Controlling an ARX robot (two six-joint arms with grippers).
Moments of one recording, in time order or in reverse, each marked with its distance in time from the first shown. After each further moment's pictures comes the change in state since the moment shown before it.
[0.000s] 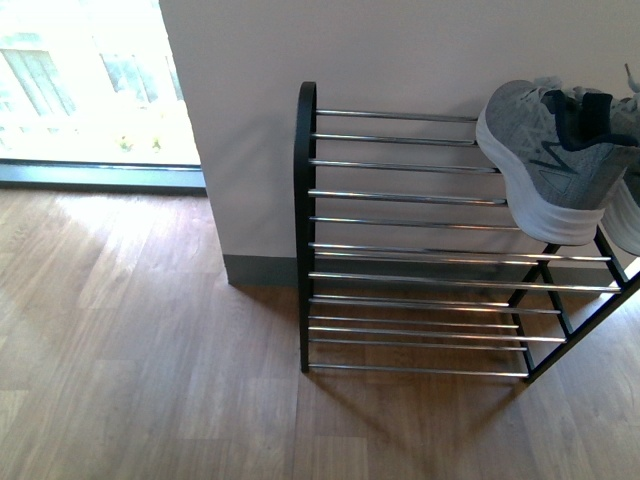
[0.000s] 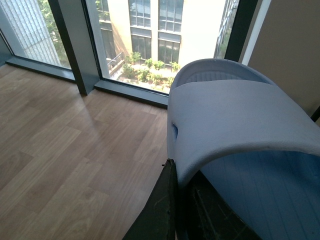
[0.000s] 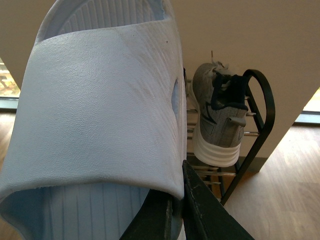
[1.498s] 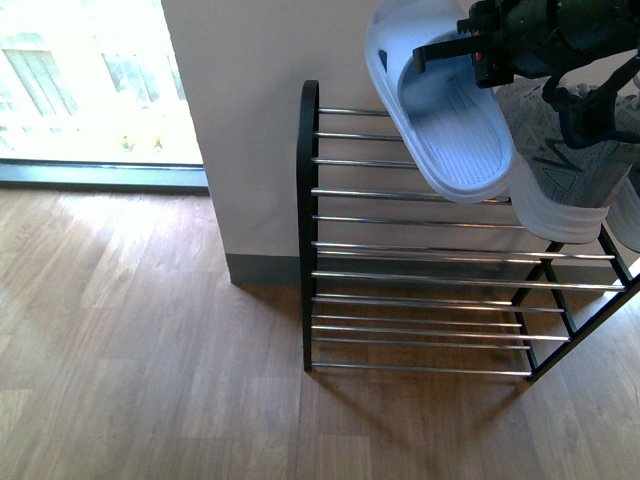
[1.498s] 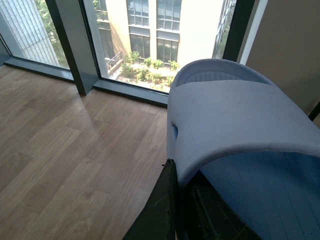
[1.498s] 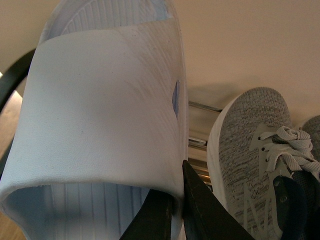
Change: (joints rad) left arm 0.000 0.001 0.000 0.000 0.005 0.000; right arm 0.244 1.463 1.121 0.039 0.159 -0.061
